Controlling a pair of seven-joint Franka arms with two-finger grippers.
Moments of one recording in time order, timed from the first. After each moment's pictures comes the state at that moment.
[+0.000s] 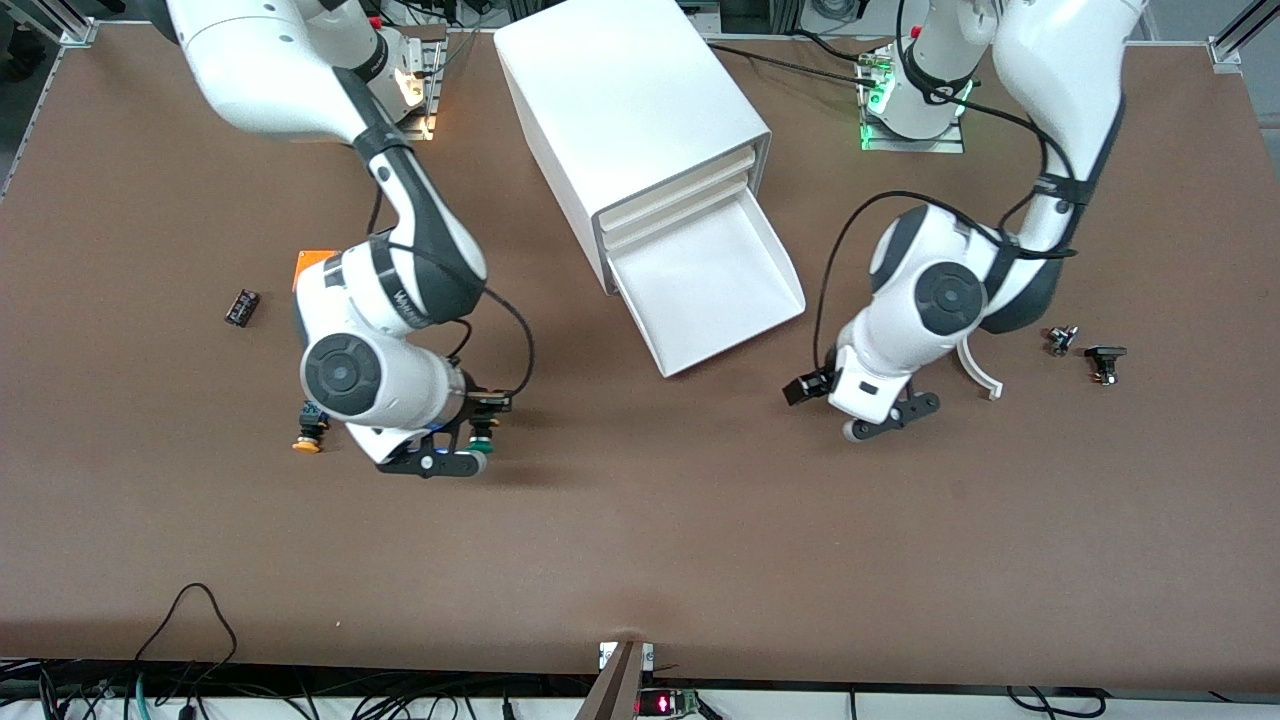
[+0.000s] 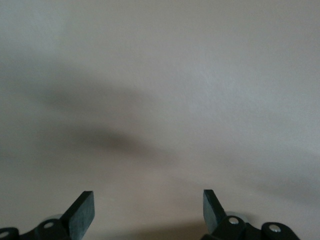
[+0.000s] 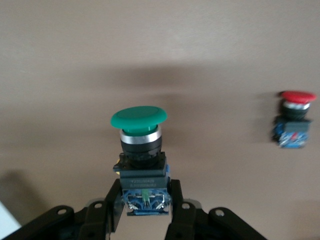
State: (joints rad) left arm -0.13 0.49 -0.29 -1.80 0.02 2.29 -0.83; right arm 0.33 0.77 0.06 -1.16 0.08 1.79 0.37
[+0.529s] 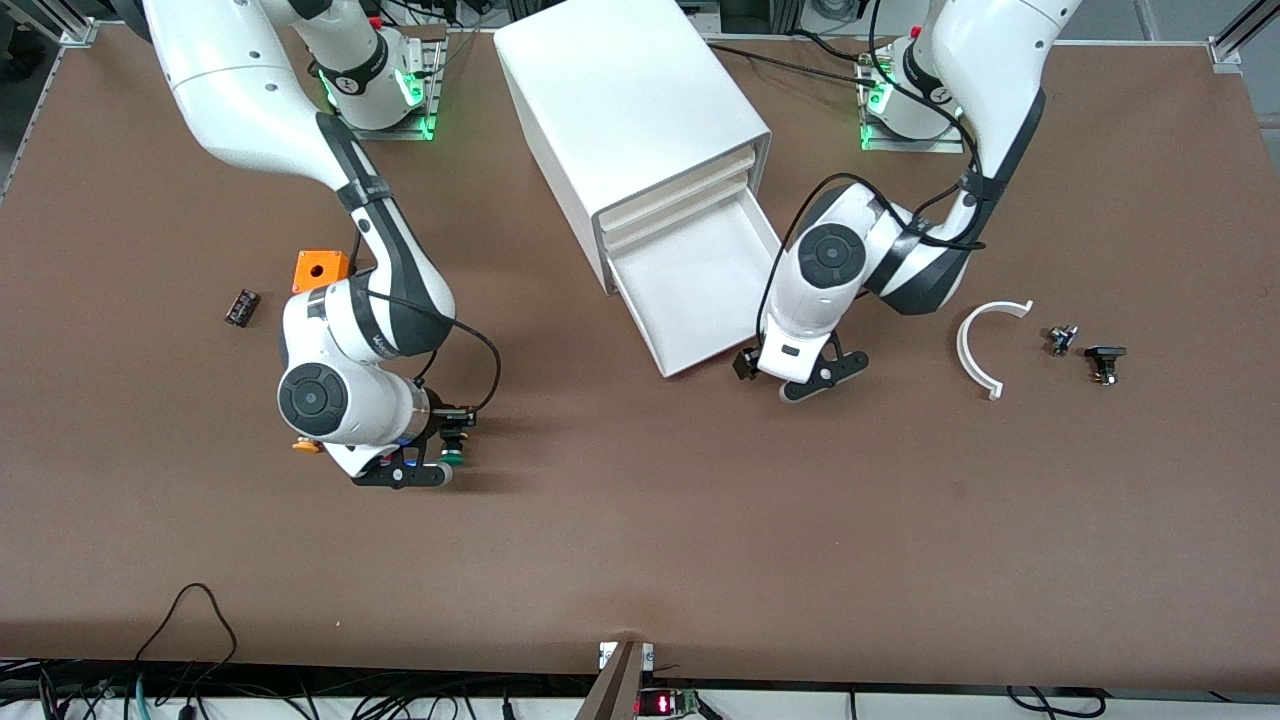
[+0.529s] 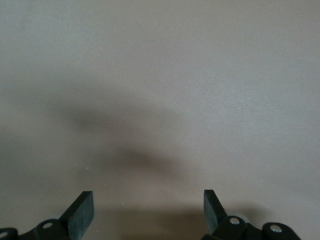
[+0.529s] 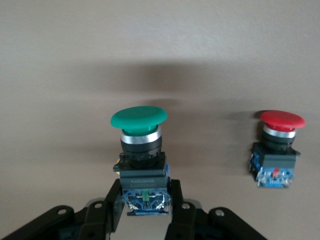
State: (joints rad) left arm -0.25 0.50 -0.29 -1.87 0.23 2.35 -1.12; right arm 0.28 0.77 0.04 -1.39 0.08 2.04 0.27
